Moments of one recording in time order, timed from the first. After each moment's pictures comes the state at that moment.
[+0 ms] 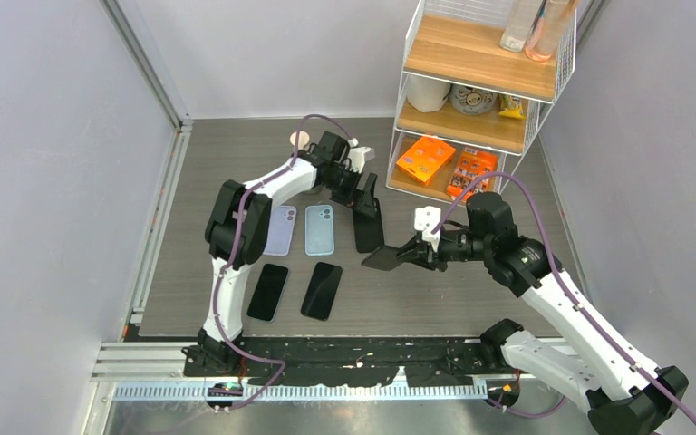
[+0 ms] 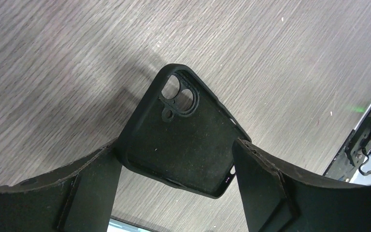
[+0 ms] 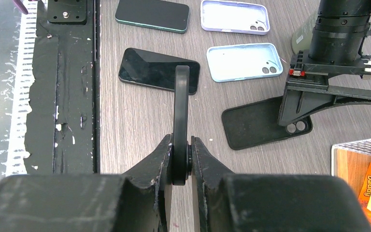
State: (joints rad) left arm -0.51 2.18 1.69 -0.53 0.59 -0.06; right arm 0.53 0.84 0.84 -0.52 -0.76 -0.55
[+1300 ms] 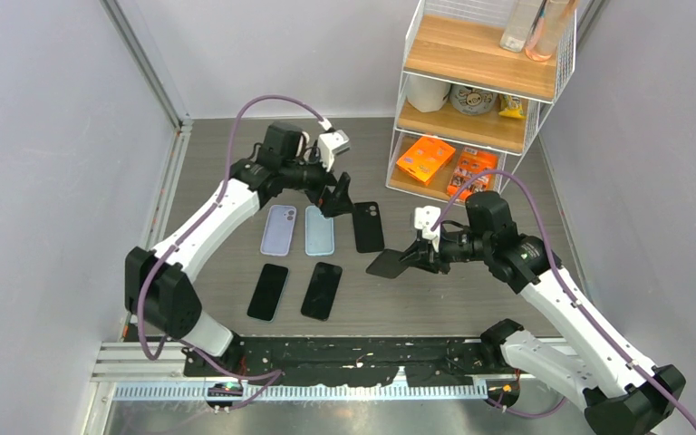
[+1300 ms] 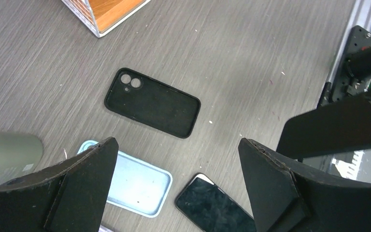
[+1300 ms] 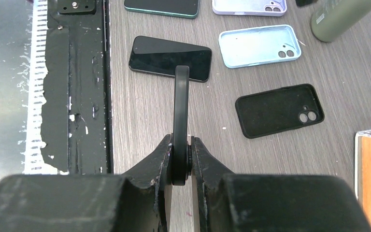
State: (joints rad) left arm -0.49 1.55 1.38 -0.52 0.62 0.21; right arm 0.50 0.85 0.85 -0.60 -0.79 -0.55
